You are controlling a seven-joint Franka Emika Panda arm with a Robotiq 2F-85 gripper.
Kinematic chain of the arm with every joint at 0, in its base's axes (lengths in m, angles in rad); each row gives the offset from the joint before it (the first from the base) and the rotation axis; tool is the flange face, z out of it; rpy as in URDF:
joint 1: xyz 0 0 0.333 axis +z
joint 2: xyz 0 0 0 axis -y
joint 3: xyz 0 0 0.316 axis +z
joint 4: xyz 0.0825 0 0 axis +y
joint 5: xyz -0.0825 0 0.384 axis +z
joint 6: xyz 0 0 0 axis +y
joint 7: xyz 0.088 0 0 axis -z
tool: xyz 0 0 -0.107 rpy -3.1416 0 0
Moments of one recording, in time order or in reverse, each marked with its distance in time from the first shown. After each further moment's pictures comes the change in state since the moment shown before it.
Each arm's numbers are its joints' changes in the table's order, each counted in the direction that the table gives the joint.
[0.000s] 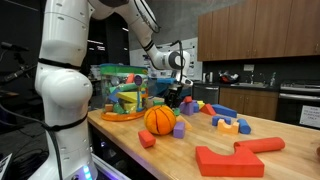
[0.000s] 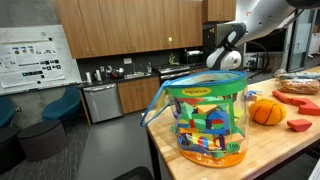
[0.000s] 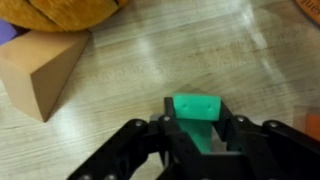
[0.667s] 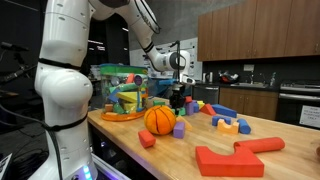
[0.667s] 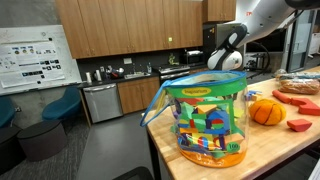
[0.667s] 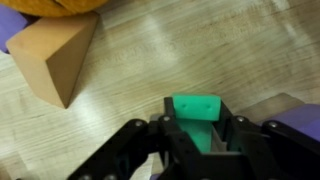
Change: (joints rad) arm 0.003 -0.007 -0.016 0.000 -0.063 -0.080 0.133
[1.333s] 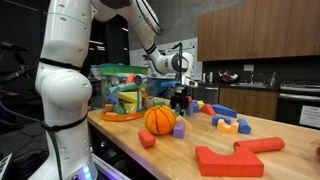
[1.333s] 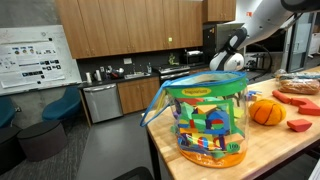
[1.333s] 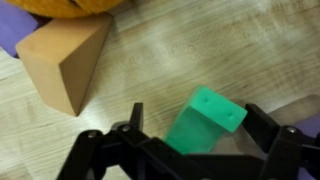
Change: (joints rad) arm -0.025 -0.025 -0.009 0.000 0.003 0.004 -0.017
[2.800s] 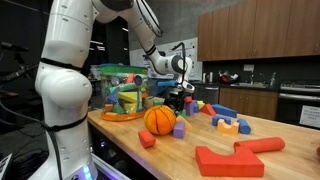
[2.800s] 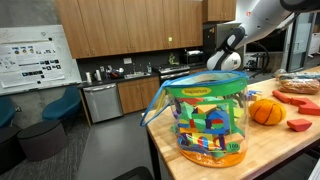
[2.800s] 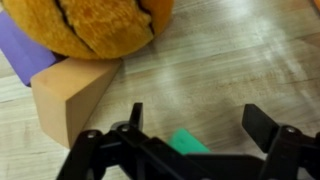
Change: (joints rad) arm 0.010 -0.013 0.018 -0.027 -0.006 0.197 -0.112
